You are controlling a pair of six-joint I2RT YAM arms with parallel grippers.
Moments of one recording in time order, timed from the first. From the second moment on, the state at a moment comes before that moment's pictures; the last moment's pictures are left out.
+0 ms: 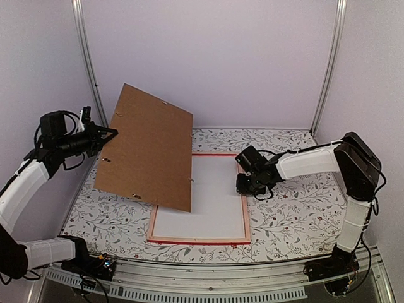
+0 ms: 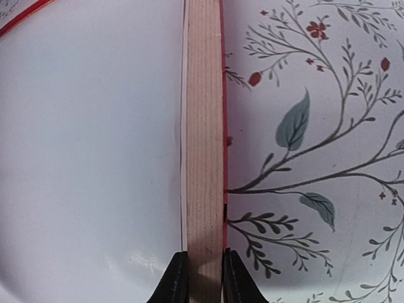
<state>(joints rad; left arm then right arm) 0.02 1.00 0.86 -0.18 0.73 -0.75 0.77 1.90 1.15 -0.32 0.20 0.76</state>
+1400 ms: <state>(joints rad) -0.47 1.35 0.62 0.51 0.46 -1.11 0.63 1.54 0.96 -0.26 -0.27 0.53</state>
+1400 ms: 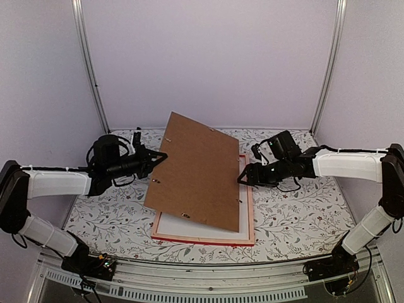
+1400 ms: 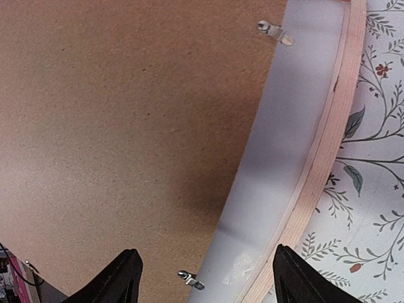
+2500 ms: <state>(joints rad) -0.50 1.43 0.59 0.65 0.40 -1.15 0.77 1.59 0.89 -0.18 -0.32 0.60</state>
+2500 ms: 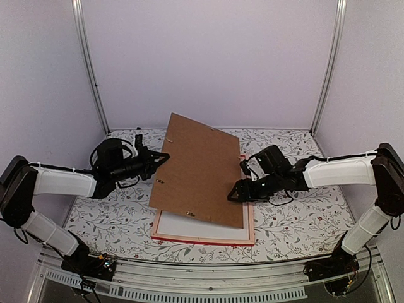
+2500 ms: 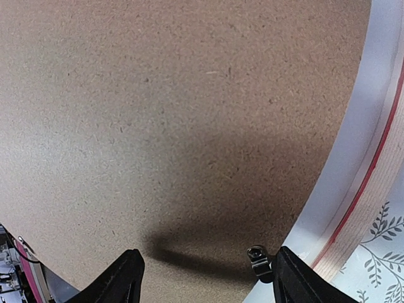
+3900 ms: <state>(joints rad) -0.50 1.52 0.56 0.74 0.44 -1.23 0.67 1.37 0.90 -0.45 -0.03 0.63</state>
